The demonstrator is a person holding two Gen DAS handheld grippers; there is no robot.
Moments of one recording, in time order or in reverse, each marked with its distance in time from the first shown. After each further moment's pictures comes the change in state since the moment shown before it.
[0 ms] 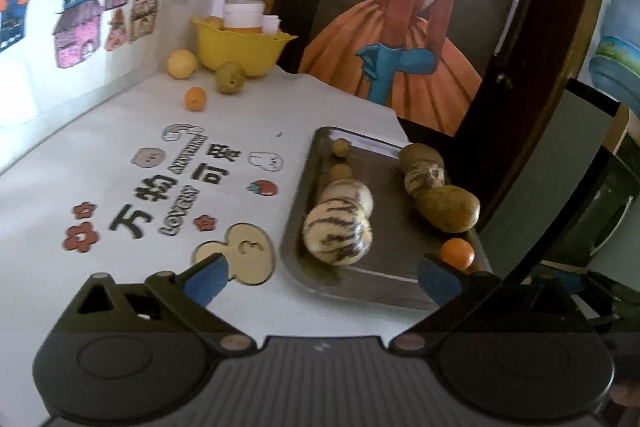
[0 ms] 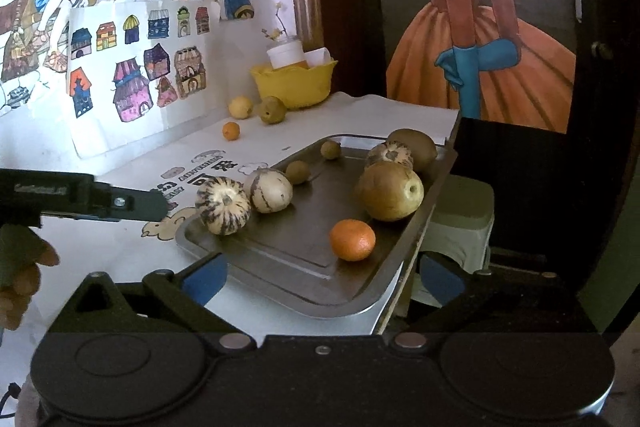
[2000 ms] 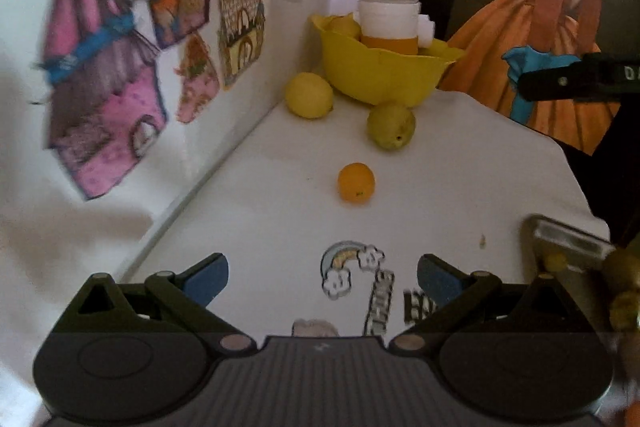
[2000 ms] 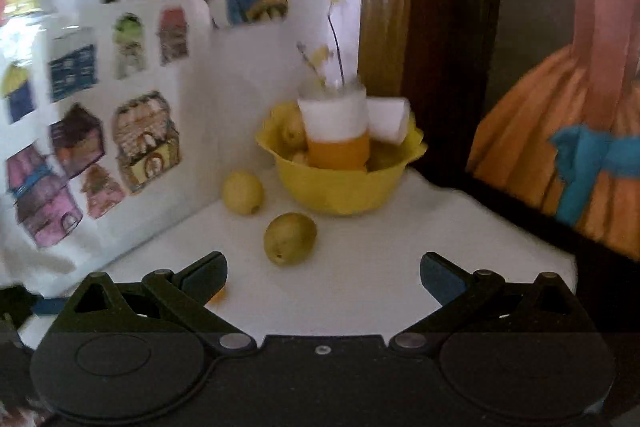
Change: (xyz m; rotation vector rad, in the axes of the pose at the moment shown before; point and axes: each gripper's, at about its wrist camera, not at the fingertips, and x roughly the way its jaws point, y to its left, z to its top) left arm 0.138 0.130 0.147 -0.030 0.106 0.304; right arm 0.293 0.056 0.266 -0.167 0.160 0.108
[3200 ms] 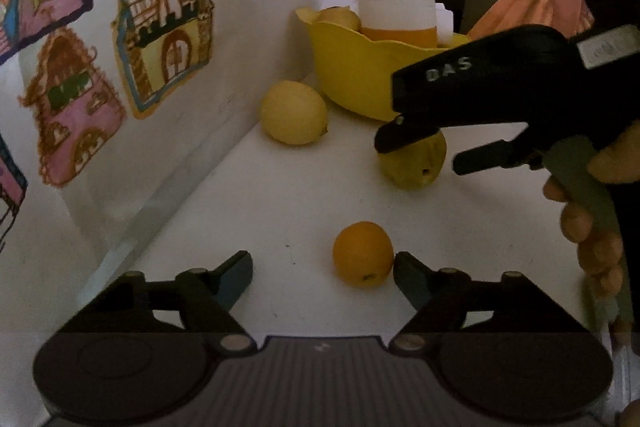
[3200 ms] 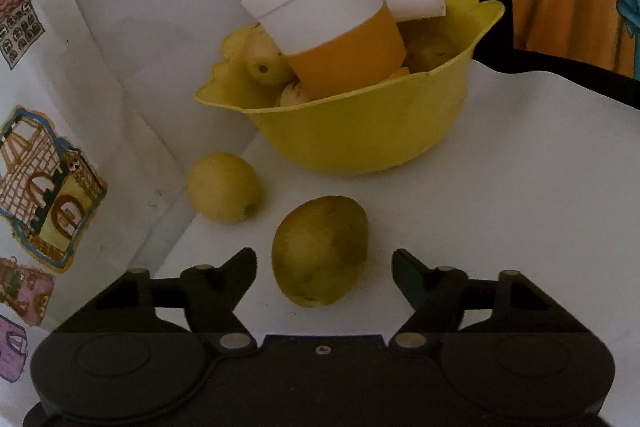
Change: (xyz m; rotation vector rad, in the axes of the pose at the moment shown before) left arm 0.094 -0.016 0.030 0.055 -0.053 0.031; right arm 0.168 0.005 0.005 0.341 0.185 0.108
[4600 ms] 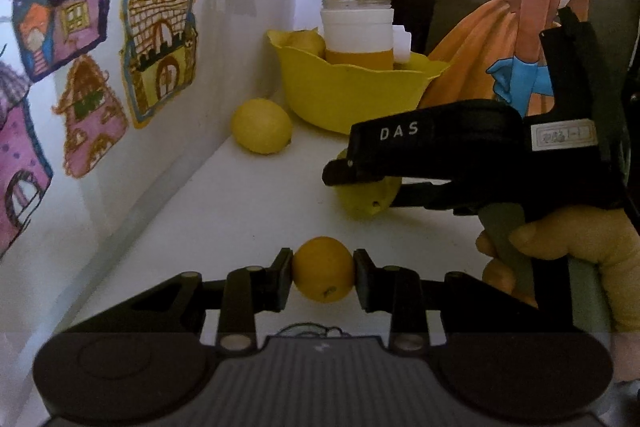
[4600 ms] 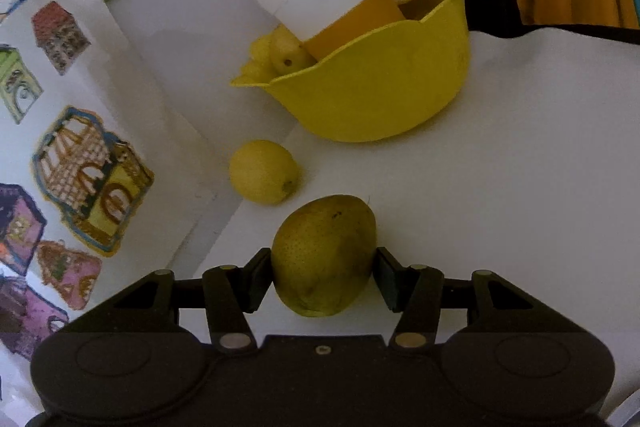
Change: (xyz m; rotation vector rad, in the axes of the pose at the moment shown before) left arm -0.035 -0.010 -0.005 -0.010 -0.038 -0.088; right arm -0.016 -0.006 -0.045 0.112 -0.090 0.154
